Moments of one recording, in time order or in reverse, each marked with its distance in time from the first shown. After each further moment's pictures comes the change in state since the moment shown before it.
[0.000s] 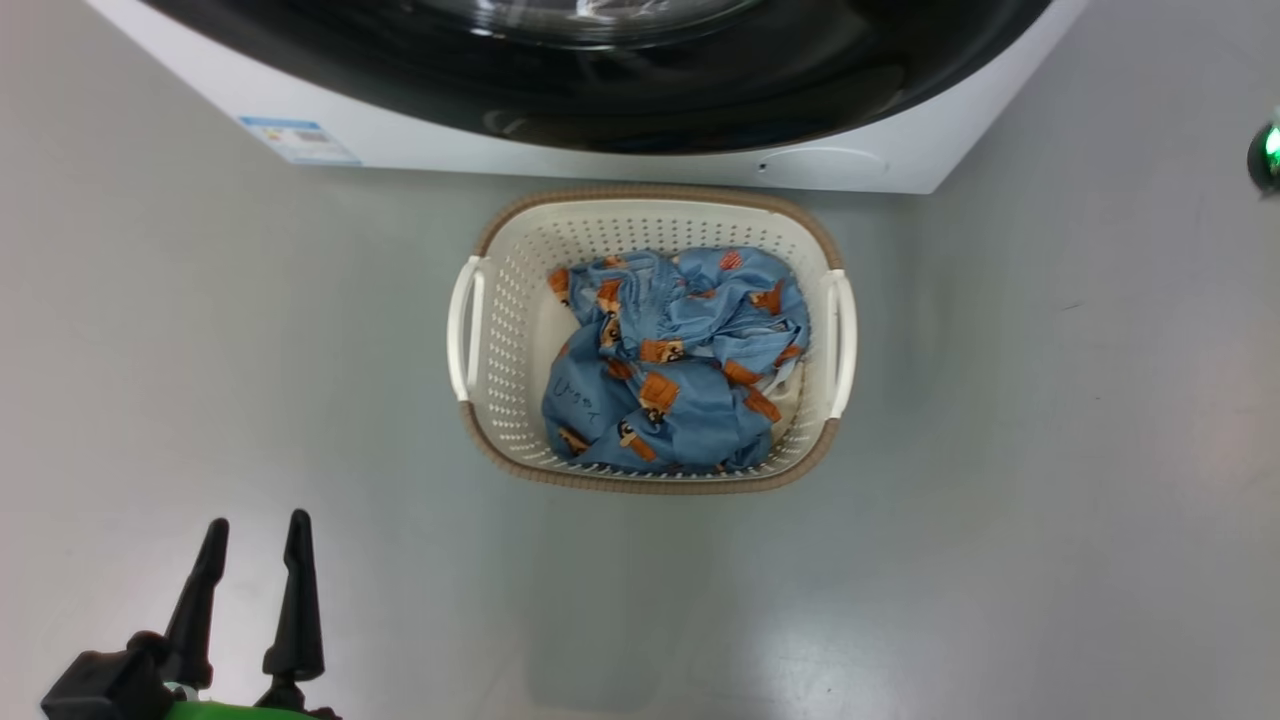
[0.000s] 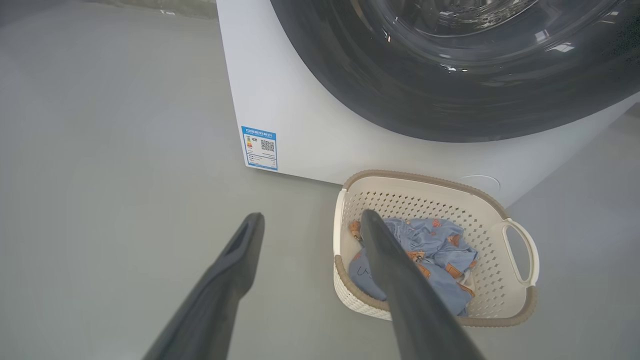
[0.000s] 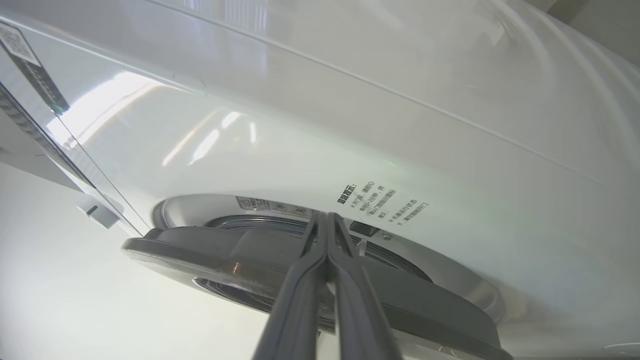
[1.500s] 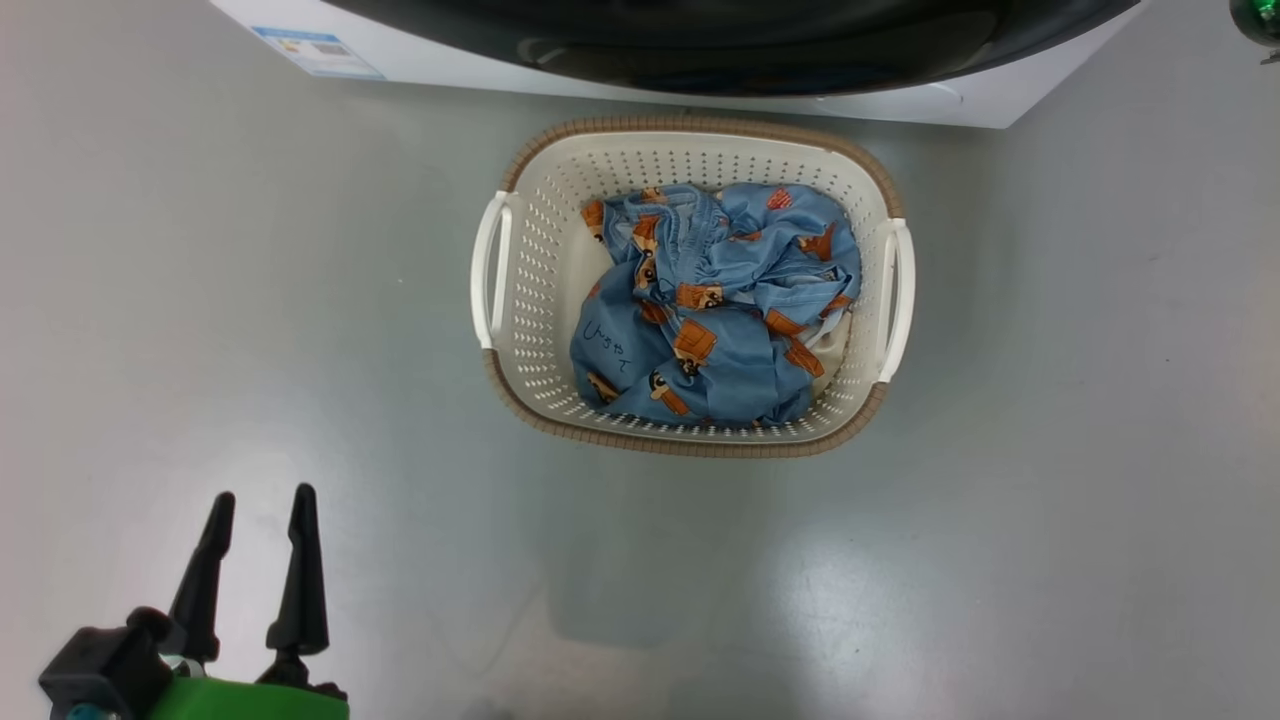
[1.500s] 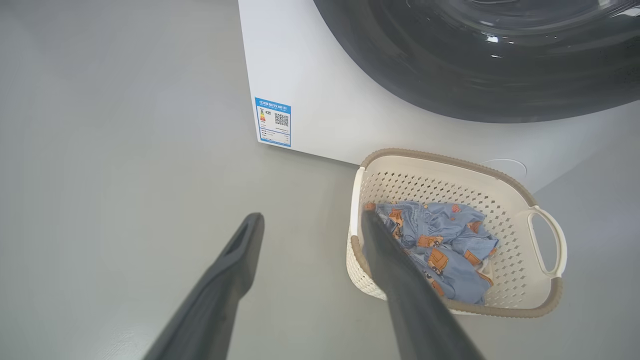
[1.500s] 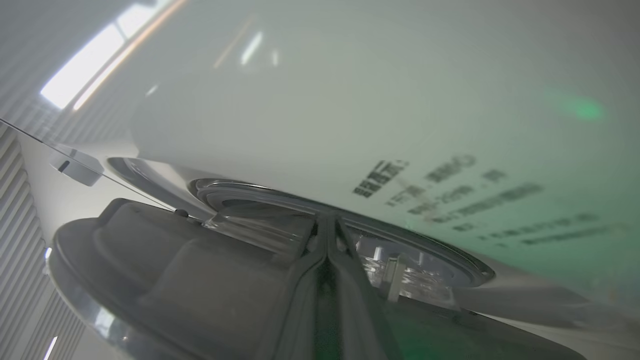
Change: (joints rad) left arm -0.038 -0.015 0.001 0.012 -0.017 -0.001 0.000; right arm -0.242 0.033 0.061 0.058 -0.001 0.000 0.200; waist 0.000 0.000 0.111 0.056
